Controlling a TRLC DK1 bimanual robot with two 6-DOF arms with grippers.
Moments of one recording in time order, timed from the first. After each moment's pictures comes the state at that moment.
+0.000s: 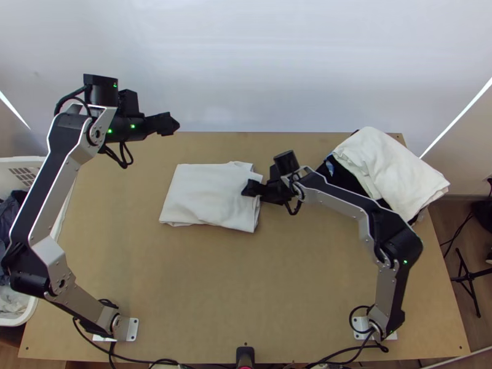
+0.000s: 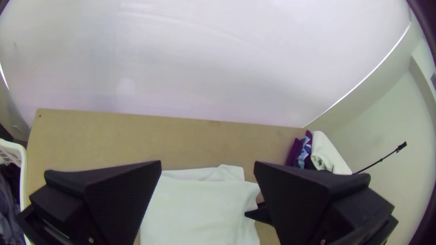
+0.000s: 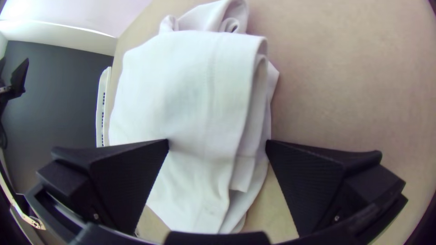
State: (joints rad) left arm -0.17 1.70 1.90 -0.87 0.28 -0.29; right arm 0.57 2.02 1.37 -0.24 -0.44 0.70
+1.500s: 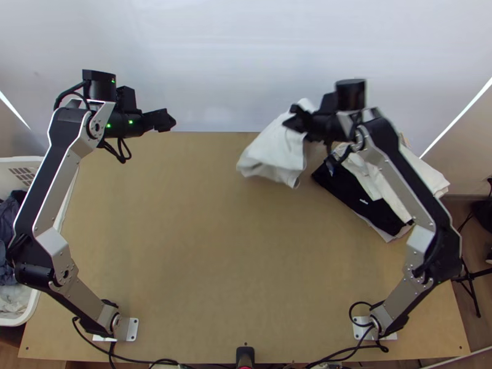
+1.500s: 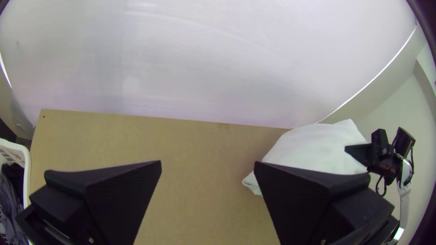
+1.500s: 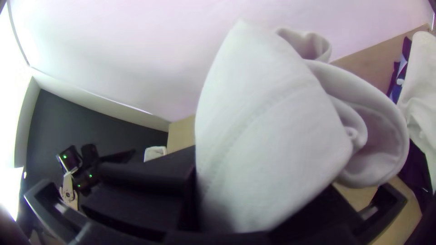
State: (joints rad) left arm -0.14 1.75 1.96 -0.89 0.27 -0.27; right arm 0.35 1.81 1.86 -0.61 -0.41 0.80
